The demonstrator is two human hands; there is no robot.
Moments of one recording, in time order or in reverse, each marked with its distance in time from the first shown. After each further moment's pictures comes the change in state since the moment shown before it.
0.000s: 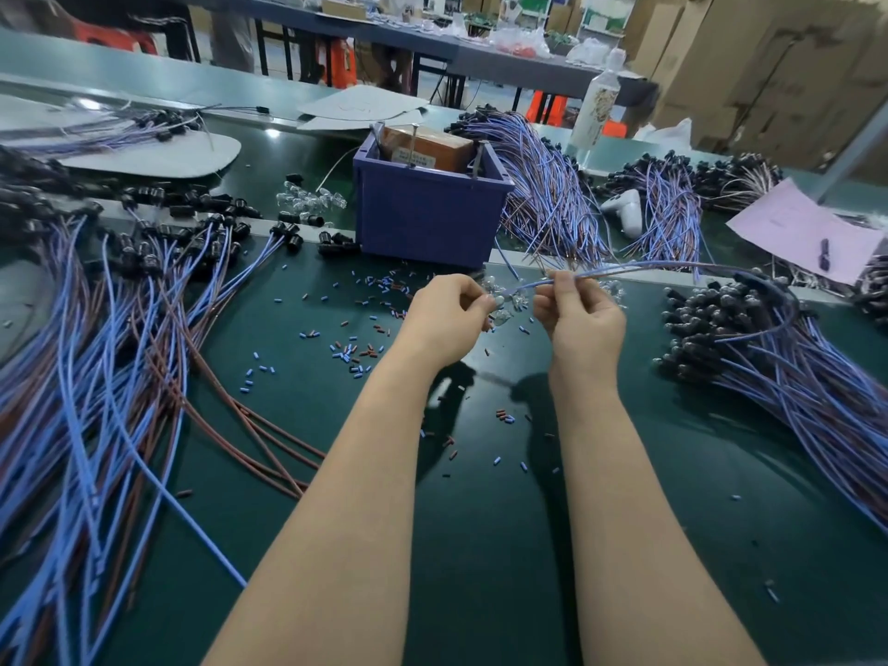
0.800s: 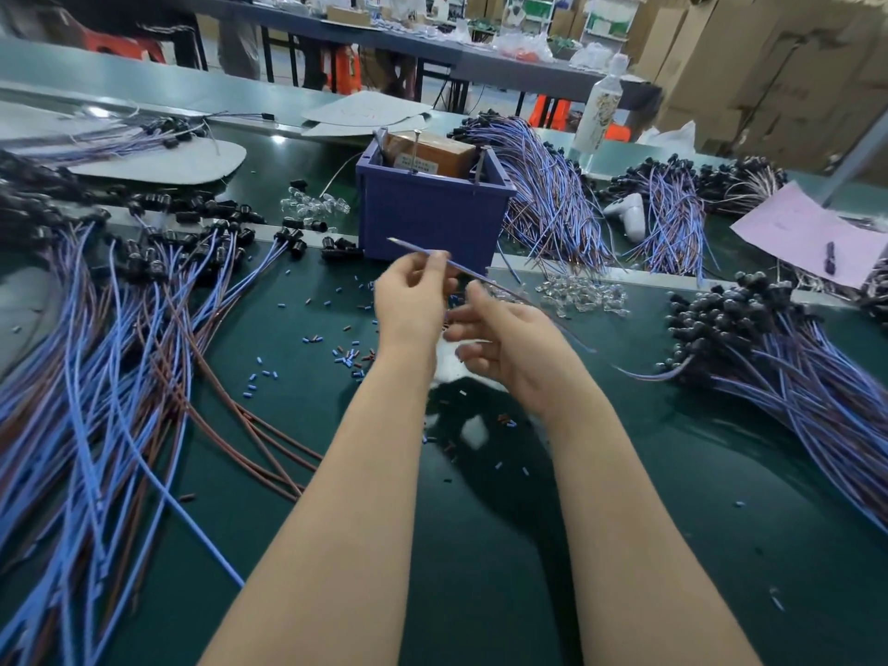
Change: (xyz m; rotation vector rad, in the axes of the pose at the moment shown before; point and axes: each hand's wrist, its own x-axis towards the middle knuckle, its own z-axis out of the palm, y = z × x) left_hand 0.003 0.006 -0.003 -0.763 0.412 -0.135; right_hand -0.032 -0.012 0.023 -0.222 -0.559 0.452
